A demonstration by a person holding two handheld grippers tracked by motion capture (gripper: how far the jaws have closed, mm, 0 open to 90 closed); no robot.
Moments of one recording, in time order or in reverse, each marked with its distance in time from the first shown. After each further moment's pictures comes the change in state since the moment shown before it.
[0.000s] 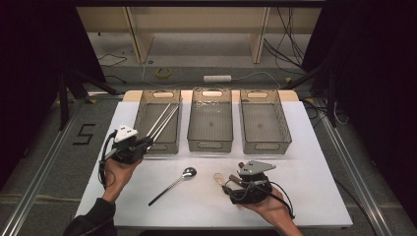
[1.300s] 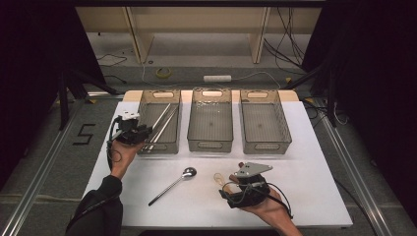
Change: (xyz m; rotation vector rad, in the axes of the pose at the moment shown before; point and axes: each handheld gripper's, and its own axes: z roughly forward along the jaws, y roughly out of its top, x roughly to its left) left arm 0.041 0.013 0.056 0.101 0.094 -0.084; right arm 0.007 0.002 0.000 0.013 0.042 -0.032
